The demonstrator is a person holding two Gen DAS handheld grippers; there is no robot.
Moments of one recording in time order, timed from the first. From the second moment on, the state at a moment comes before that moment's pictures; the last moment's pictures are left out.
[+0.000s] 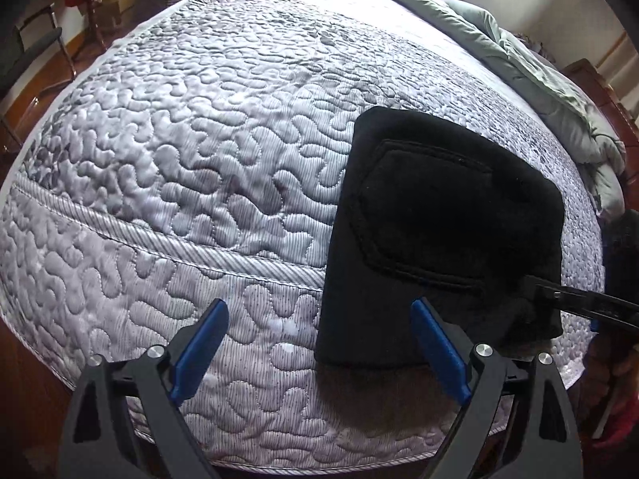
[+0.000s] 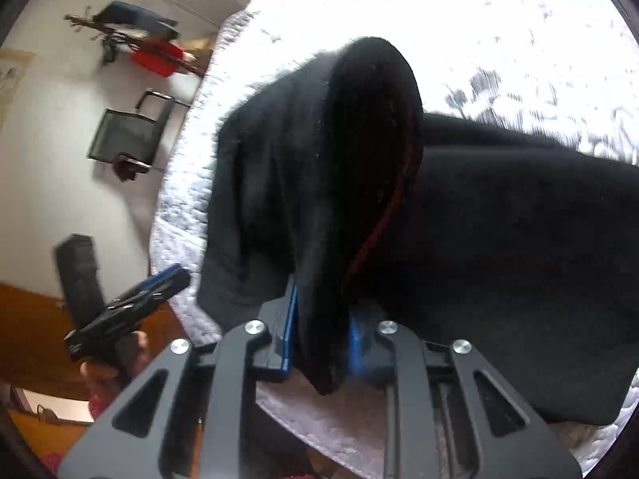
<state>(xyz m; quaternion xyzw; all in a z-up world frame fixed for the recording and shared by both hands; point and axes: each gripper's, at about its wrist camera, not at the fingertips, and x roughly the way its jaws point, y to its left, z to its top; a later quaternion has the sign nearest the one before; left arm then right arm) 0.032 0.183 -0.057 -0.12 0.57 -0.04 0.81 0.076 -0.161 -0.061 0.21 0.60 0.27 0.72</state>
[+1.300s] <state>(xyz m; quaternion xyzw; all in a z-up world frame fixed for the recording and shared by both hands) 0.048 0.055 -0.078 -0.02 0.59 -0.08 0.80 0.020 -0.322 -0.070 0.26 0.56 0.17 0.77</state>
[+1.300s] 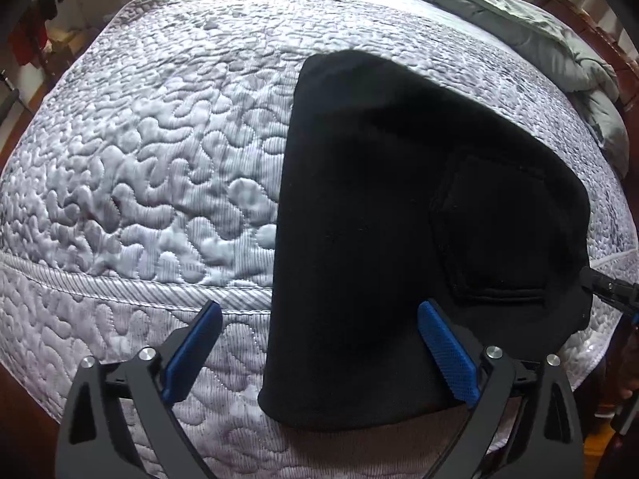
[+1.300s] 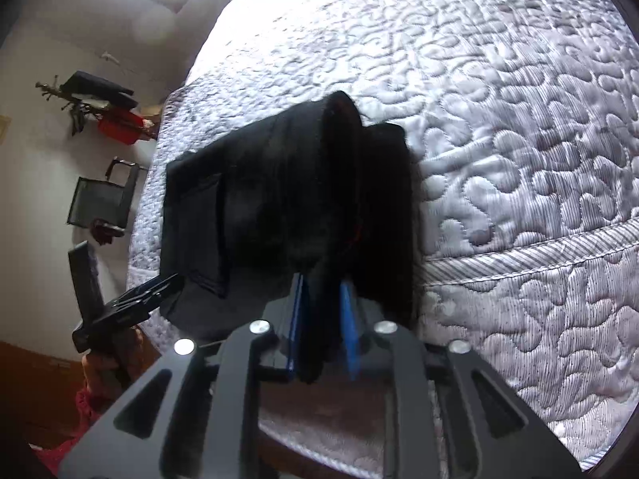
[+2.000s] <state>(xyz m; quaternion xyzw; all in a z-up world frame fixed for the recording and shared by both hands) 0.046 0.055 -0.064 -0.03 0.59 -0.11 0.80 0.054 -0.320 -0.046 0.26 0.54 0.18 0.78</state>
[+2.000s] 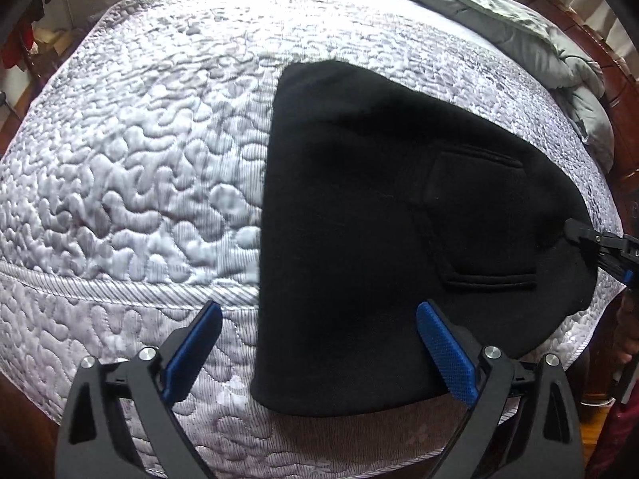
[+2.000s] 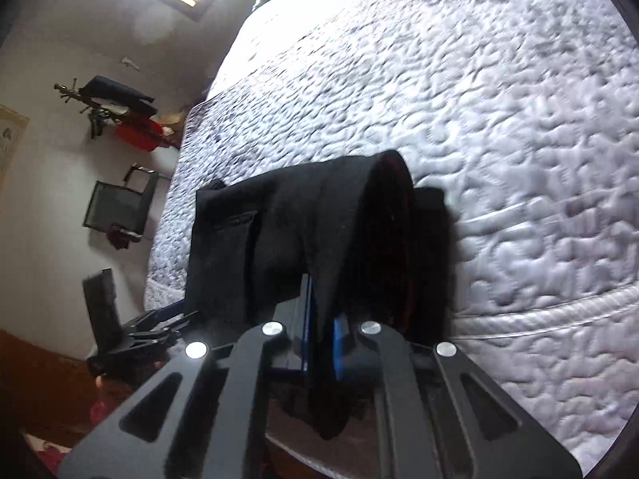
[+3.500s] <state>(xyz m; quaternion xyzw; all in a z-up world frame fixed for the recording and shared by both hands) 0.061 0.018 -0.037 0.03 0.58 -0.12 0.81 0.035 -0.302 -0.058 0.18 0.59 0.14 0.77</state>
